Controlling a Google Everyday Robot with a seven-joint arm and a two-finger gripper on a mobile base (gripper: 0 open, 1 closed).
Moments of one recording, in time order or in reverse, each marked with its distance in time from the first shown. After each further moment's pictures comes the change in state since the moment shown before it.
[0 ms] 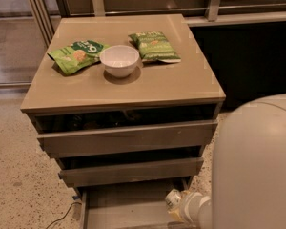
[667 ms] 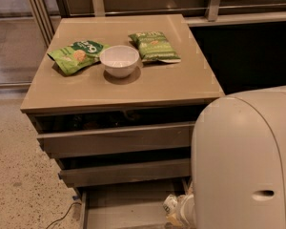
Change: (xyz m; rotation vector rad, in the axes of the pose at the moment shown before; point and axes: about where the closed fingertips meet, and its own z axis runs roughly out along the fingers) arm 0.016 0.011 0.027 -0.050 0.063 -0.022
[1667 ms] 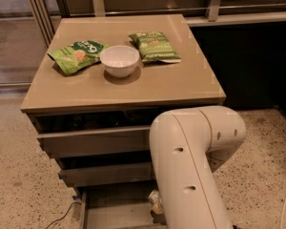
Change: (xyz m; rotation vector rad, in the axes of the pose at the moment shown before) arm -0.015 -0.022 0.178 -0.061 0.050 -0.015
